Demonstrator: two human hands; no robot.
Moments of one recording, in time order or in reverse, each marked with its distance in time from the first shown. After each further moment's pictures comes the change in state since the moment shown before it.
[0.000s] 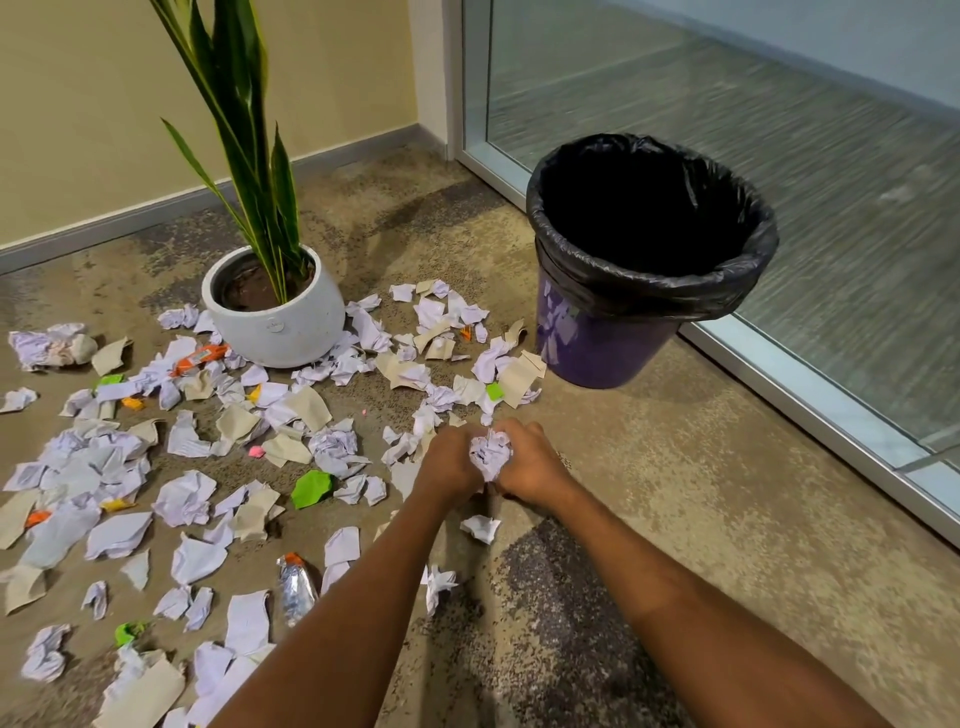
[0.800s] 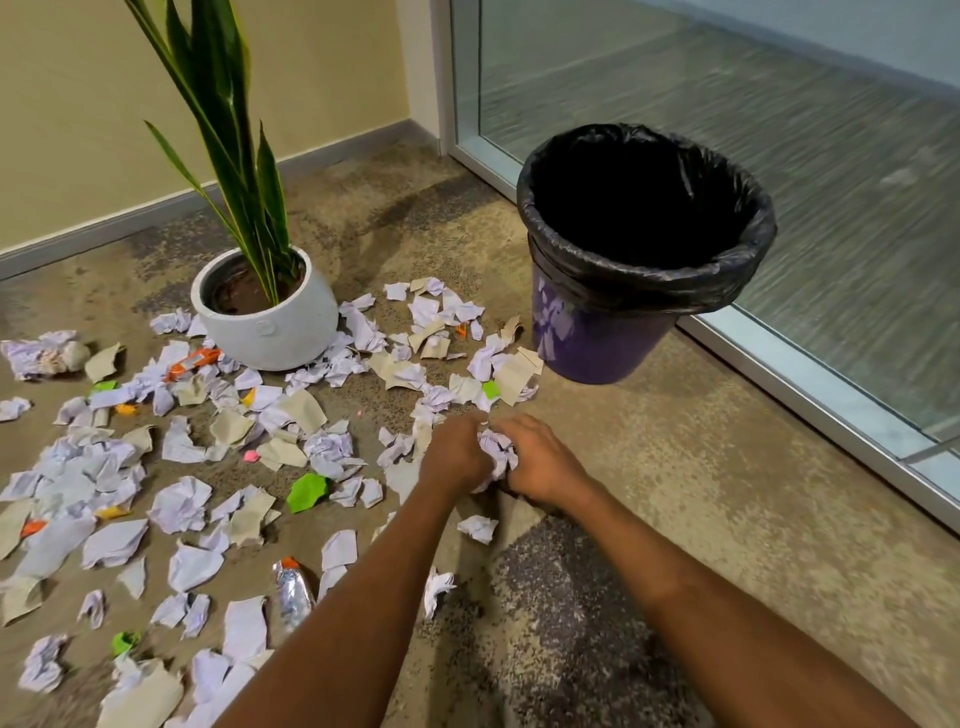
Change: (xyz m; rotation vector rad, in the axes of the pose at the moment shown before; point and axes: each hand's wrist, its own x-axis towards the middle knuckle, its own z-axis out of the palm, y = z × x) left_hand 0.004 0.025 -0.004 0.098 0.015 -0.042; right_hand -0.001 0.012 -0.020 -0.151 -0.014 -0.206
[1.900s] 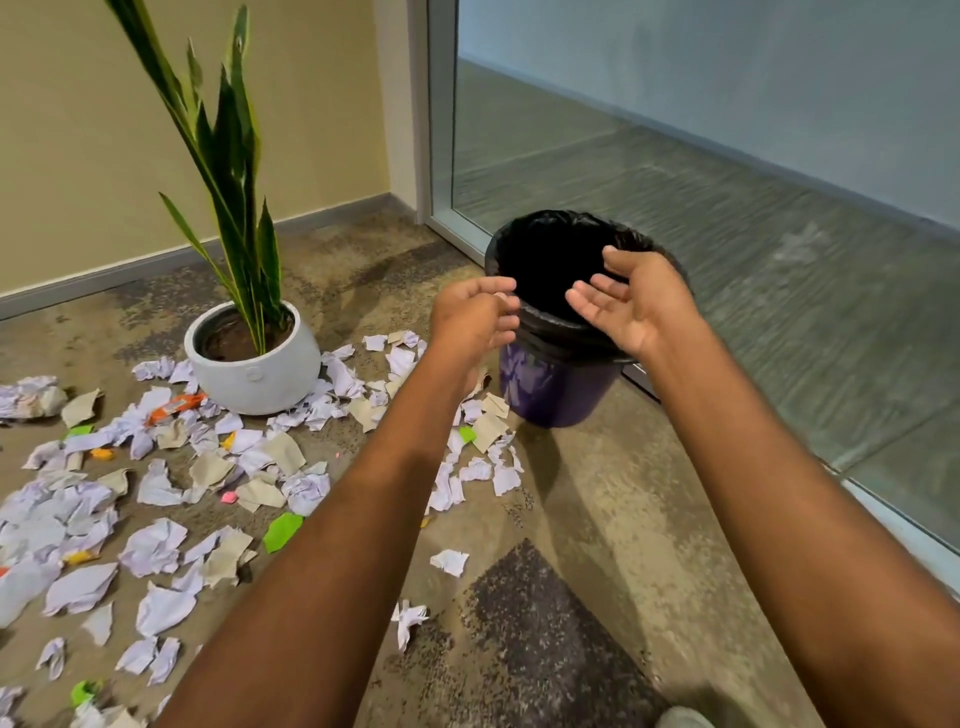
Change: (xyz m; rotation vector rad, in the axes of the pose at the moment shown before) left_hand -0.015 0.170 -0.135 -1.063 0.105 0.107; right_hand -0.014 -0.099 -0.275 1.504 0.513 0.228
